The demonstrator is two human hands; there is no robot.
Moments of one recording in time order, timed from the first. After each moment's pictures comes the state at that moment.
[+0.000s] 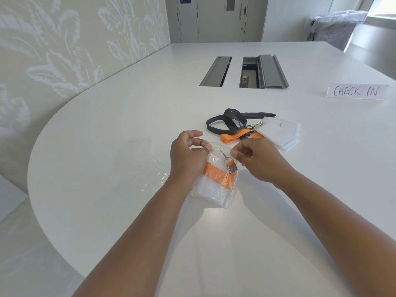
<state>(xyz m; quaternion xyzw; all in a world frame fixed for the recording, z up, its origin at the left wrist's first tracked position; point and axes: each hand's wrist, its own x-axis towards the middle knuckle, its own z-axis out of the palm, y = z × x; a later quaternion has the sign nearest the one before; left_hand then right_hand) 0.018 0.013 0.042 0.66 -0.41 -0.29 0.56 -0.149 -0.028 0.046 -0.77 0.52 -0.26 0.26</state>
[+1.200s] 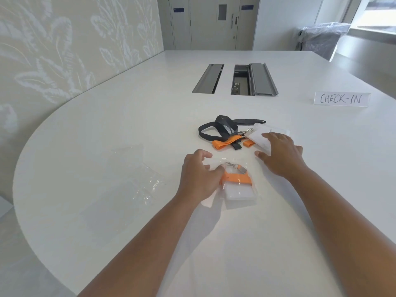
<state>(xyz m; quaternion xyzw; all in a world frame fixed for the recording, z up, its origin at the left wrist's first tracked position) -0.009 0.015 0.025 0.69 -0.50 -0.31 0.43 -0.212 -0.088 0.021 -0.73 0.66 -0.15 0.06</state>
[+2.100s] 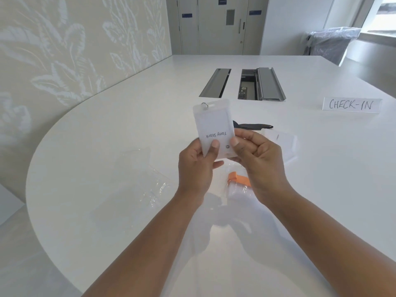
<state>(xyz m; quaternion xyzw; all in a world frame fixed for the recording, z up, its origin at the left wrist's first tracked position) -0.006 0.021 0.050 0.46 -0.43 -0.38 0.68 -0.133 0.001 0.063 -0.54 0.31 -0.56 0.55</state>
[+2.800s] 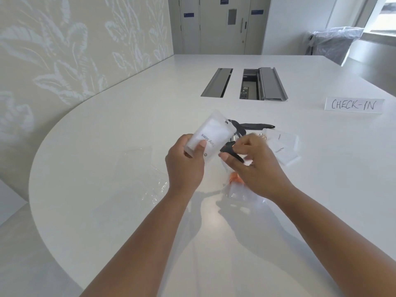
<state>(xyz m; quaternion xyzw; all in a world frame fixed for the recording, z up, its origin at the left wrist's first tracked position) 0.022 0.014 0.042 0.63 -0.46 -0.15 0.61 -0.143 -0.014 0.048 -0.78 0.45 -0.38 0.22</state>
